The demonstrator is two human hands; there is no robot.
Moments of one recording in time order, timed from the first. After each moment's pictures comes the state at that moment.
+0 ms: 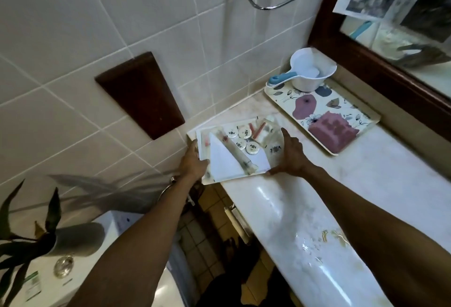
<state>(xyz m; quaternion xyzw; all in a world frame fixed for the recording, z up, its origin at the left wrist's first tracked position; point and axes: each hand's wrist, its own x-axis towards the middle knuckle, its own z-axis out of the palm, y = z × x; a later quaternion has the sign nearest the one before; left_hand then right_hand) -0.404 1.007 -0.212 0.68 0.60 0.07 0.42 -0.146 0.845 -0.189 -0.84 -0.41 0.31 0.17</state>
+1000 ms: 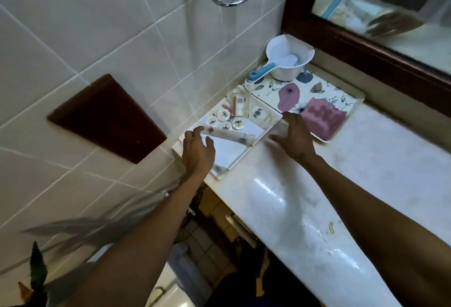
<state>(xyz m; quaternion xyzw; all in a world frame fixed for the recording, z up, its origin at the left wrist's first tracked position) -0.333 1.020 -0.187 0.79 0.52 0.17 0.27 -0.113 0.857 -0.191 -0.89 -0.35 0.14 0.27</state>
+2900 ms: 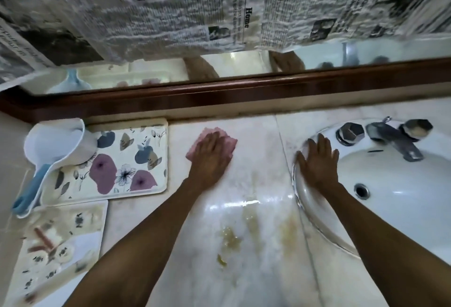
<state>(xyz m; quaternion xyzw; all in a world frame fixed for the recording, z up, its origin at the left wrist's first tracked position) 0.014 0.734 -0.235 0.97 -0.19 -0.02 0.17 -0.027 0.409 -0.230 -0.98 0.14 0.06 0.10</state>
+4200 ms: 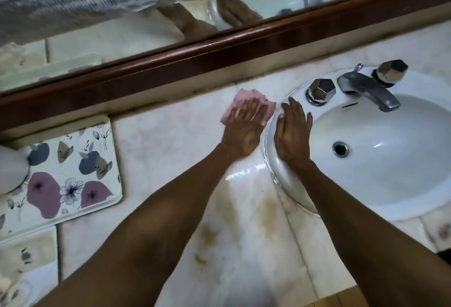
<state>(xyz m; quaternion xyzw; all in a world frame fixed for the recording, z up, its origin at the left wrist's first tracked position) 0.040 0.553 -0.268 0.92 -0.37 0.00 0.11 -0.027 0.409 -0.249 -0.94 0.22 -0.12 0.22</state>
